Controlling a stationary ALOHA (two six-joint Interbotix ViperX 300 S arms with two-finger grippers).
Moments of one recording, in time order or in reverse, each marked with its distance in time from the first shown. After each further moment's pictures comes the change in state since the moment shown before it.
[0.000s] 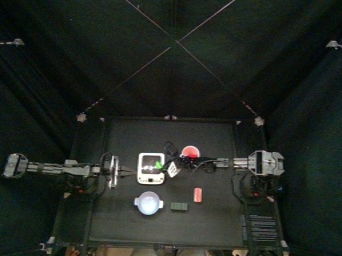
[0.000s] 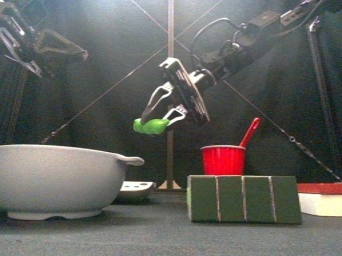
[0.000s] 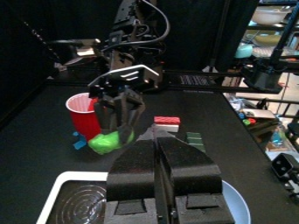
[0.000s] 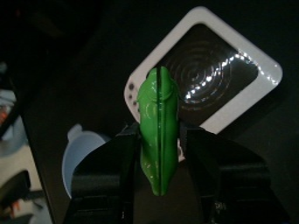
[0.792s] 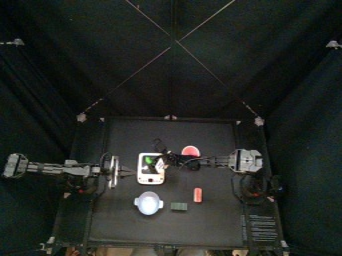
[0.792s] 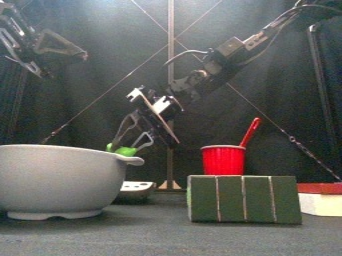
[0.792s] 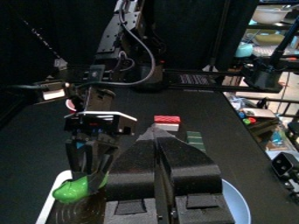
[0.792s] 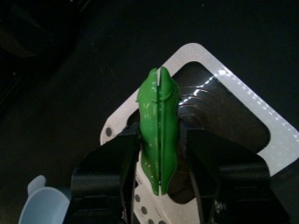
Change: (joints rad) left arm -0.002 0.000 0.003 0.000 0.000 0.002; right arm -0.018 0.270 -0.229 -0.163 -0.029 0.064
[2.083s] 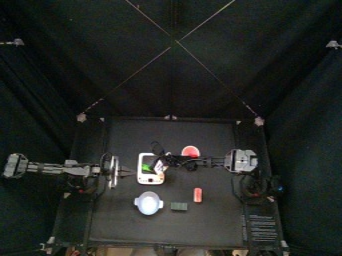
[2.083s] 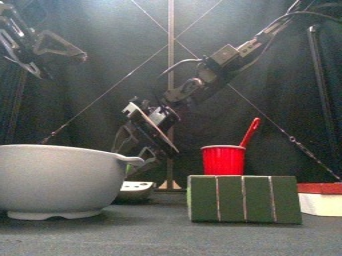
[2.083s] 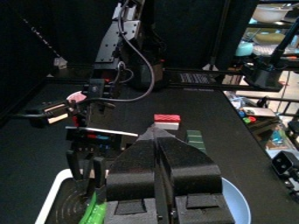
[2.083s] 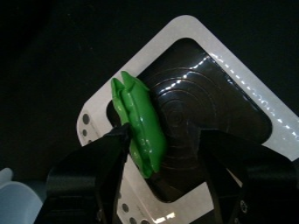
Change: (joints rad) left arm 0.002 0.000 0.003 0.000 0.000 0.000; right arm 0.000 0.051 -0.032 -0.046 0.077 0.002
